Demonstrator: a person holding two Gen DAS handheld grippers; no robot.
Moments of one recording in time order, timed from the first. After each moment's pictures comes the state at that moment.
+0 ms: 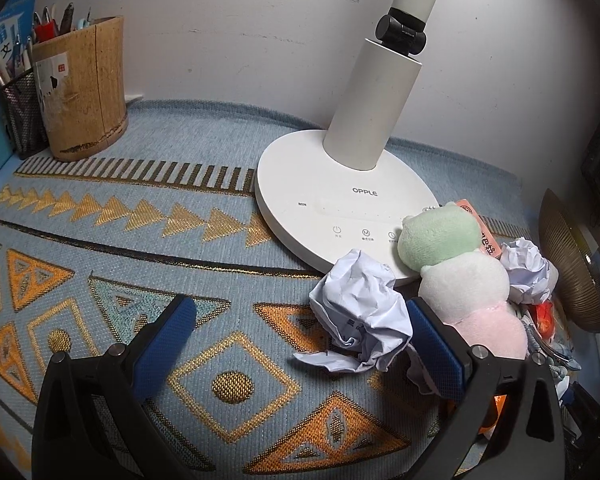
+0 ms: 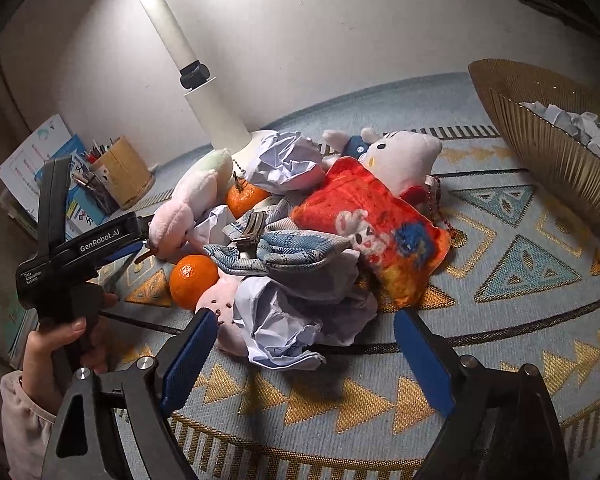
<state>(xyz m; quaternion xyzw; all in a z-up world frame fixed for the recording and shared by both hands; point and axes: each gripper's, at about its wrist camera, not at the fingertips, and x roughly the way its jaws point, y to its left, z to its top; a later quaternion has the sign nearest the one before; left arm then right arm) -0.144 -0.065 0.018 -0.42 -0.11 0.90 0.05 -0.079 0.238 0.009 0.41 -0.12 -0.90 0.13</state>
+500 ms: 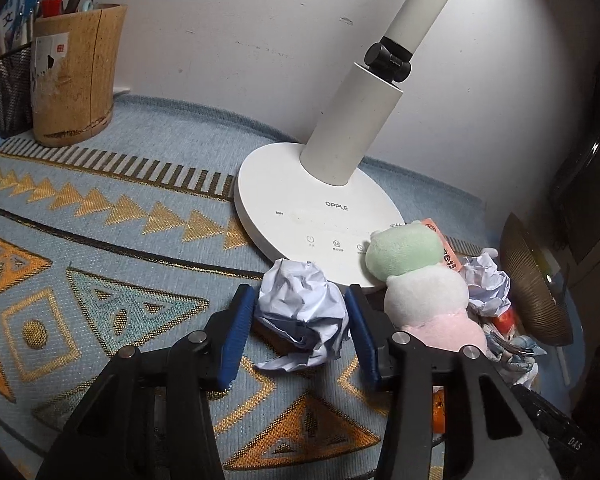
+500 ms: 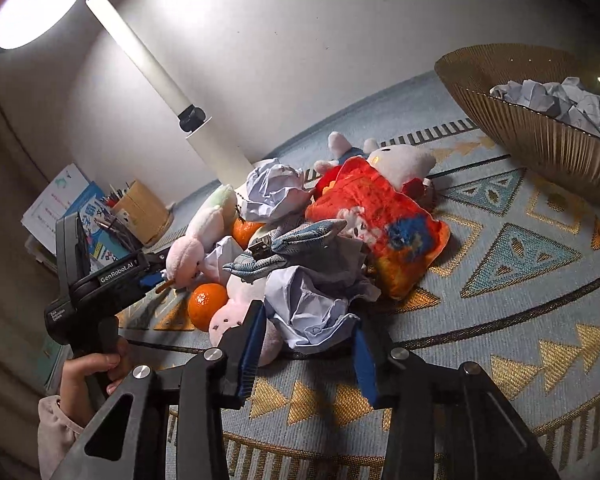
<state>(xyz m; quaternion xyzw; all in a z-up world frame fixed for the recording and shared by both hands) -0.132 -0.077 0.023 -0.39 -0.17 0.90 0.10 -0.065 0.270 0.012 0.37 -0.20 -0.89 0.16</state>
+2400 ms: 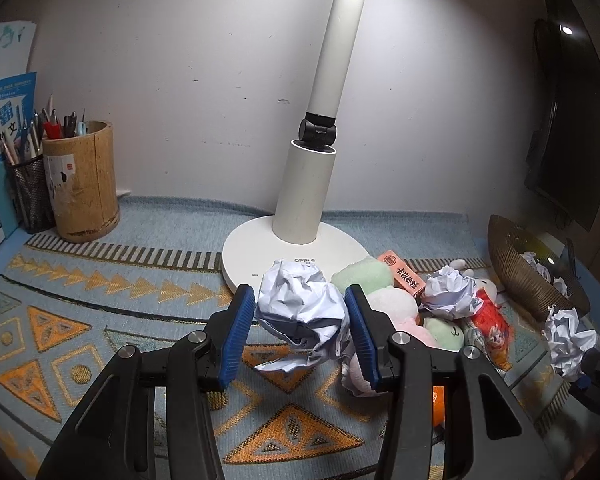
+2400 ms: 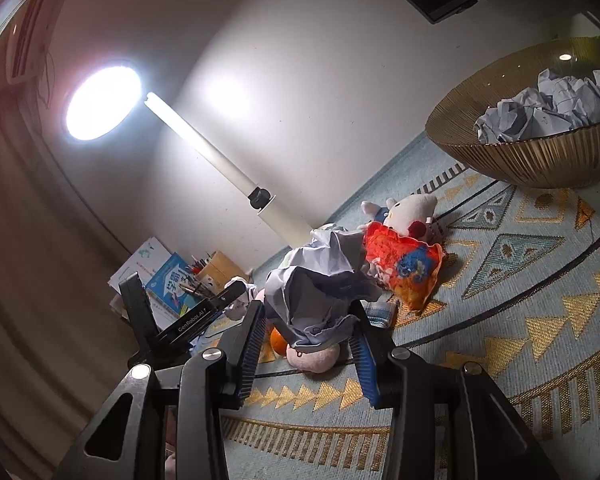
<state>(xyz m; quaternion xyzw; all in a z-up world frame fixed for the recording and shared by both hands) -0.090 -0.049 0.060 -0.27 -0.07 0.96 0.08 -0.012 0.309 0.025 0.23 -0.32 -0.88 0.25</state>
